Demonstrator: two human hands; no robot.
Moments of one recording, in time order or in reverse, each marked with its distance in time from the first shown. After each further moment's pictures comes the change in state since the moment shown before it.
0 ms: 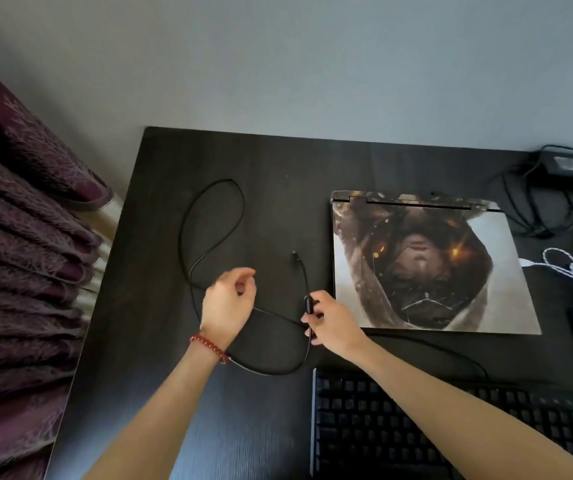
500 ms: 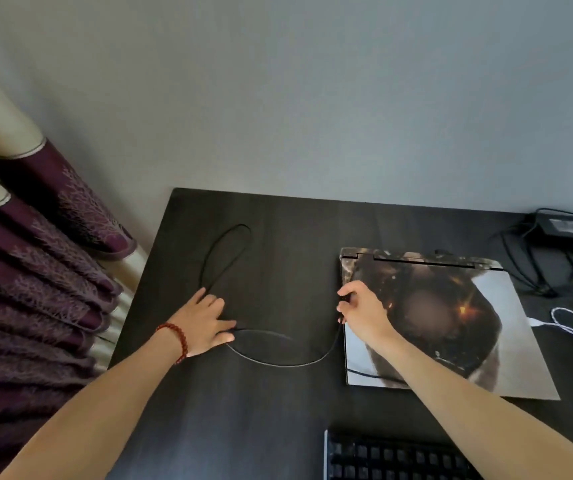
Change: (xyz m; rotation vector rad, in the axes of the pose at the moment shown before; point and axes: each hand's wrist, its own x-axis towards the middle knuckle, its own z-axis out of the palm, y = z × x) left_hand 0.075 -0.025 -0.077 1.240 -0.578 0.537; right_hand 0.034 -0.045 -0.073 0.170 0.334 -0.040
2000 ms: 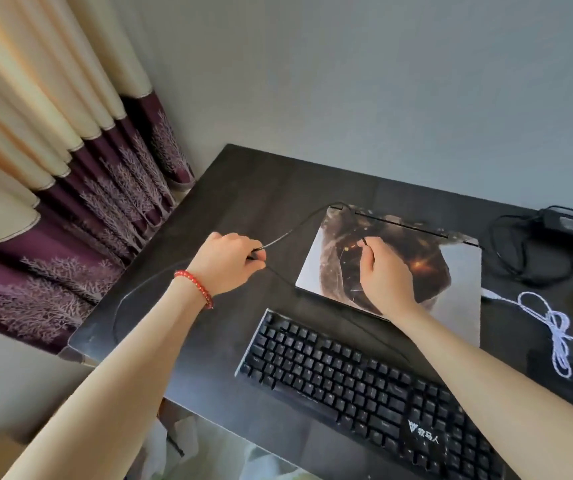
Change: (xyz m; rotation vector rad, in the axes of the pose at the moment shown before) left_hand -0.121 0.247 -0.130 -0.474 0.467 -0.501; right_hand -0.111 0.077 -0.145 -0.346 0.163 -0.722
